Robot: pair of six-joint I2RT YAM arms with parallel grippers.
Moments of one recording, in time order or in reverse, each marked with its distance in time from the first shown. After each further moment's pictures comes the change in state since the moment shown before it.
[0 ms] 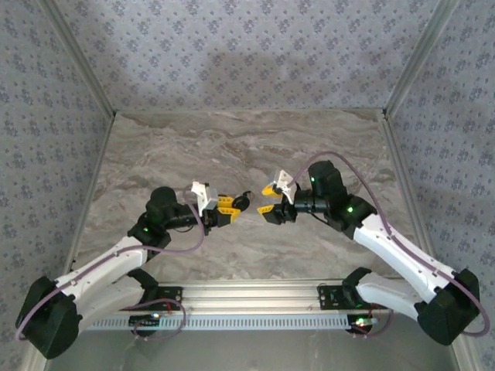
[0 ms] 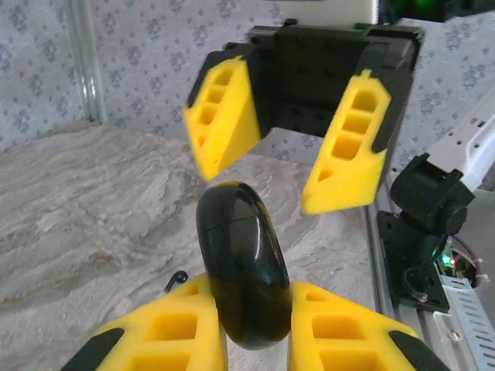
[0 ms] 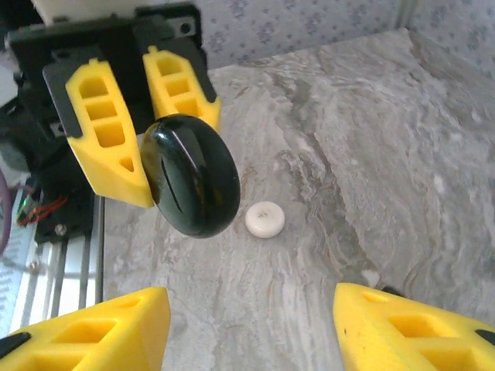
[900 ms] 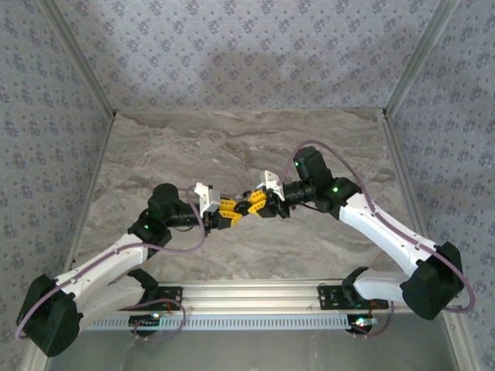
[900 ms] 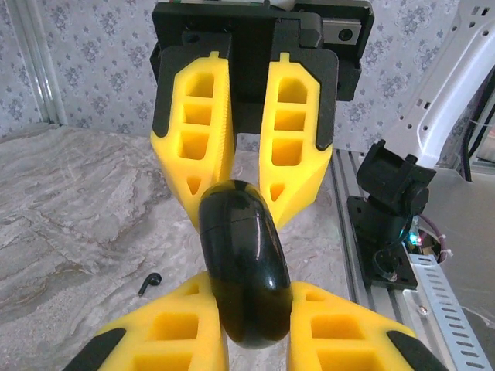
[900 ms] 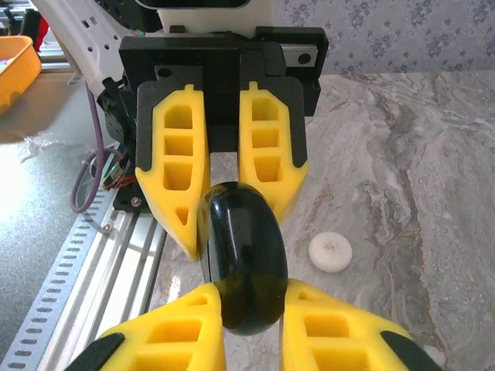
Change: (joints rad) left arm -0.002 0.018 0.034 -0.075 0.082 0.059; right arm 0.009 0.184 0.158 -0.130 -0.254 -0.227
